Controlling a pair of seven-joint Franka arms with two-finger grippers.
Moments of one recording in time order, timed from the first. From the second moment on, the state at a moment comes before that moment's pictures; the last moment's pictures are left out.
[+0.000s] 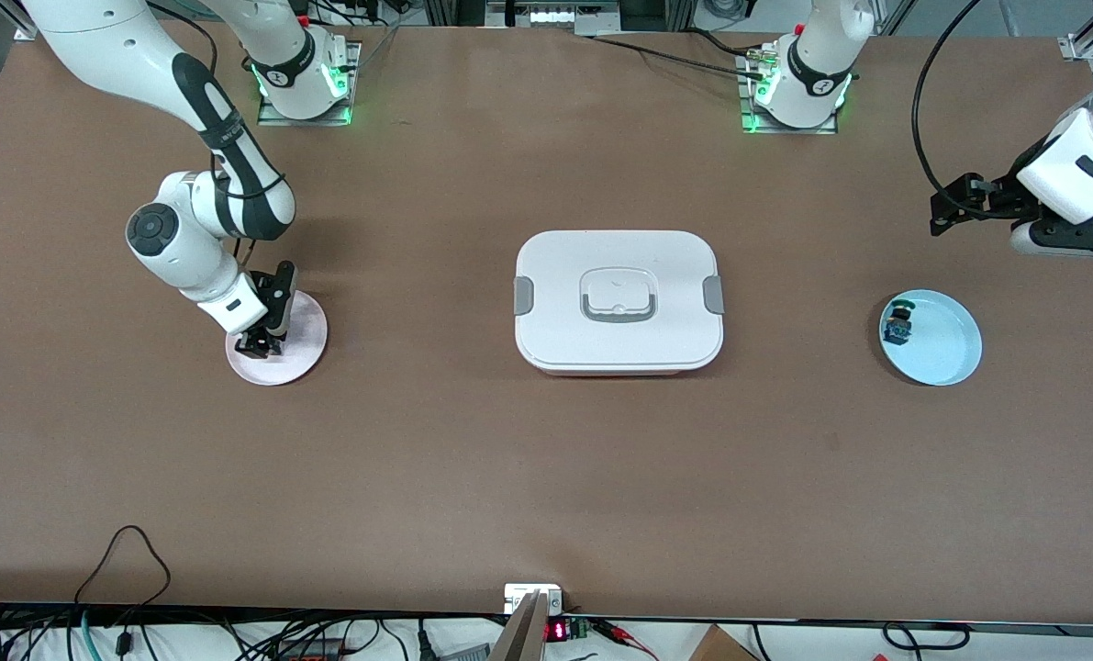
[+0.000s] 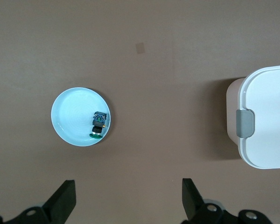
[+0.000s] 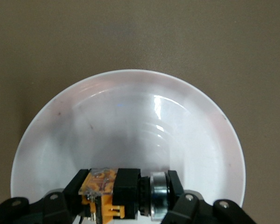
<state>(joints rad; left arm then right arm) -0.02 -0.03 -0.01 -1.70 0.03 1.61 0.03 0.06 0.40 0.00 -2.31 0.05 2.81 -1.54</state>
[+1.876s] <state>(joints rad) -0.02 -0.03 -0.01 -1.70 0.00 1.58 0.03 0.08 0.28 0.28 -1.95 0.97 2.22 -1.60</state>
